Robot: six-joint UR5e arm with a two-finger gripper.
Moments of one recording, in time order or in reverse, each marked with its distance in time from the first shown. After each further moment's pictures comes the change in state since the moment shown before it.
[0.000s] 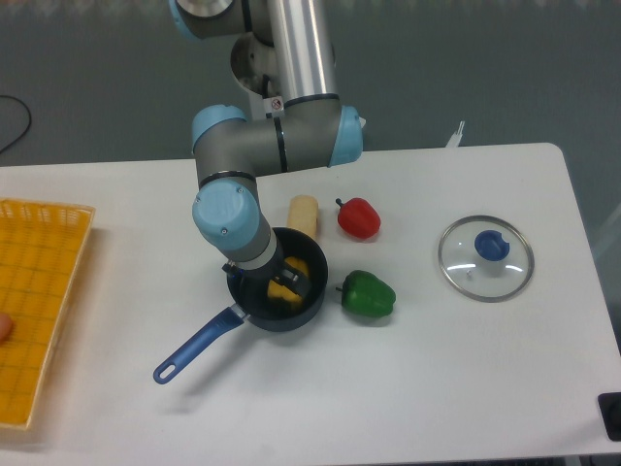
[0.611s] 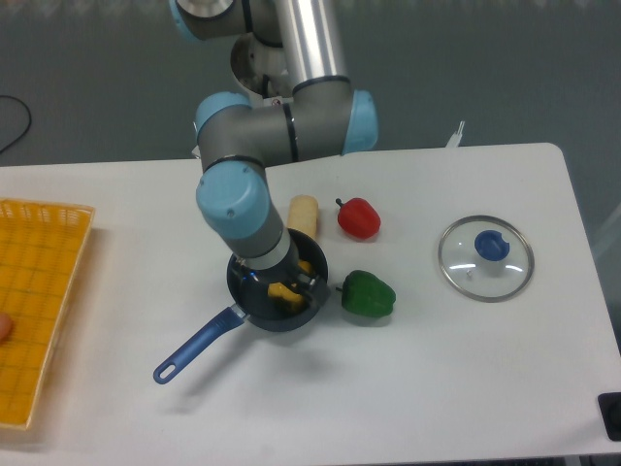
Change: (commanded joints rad) arm 0.077 0.046 0.152 -0.006 0.009 0.118
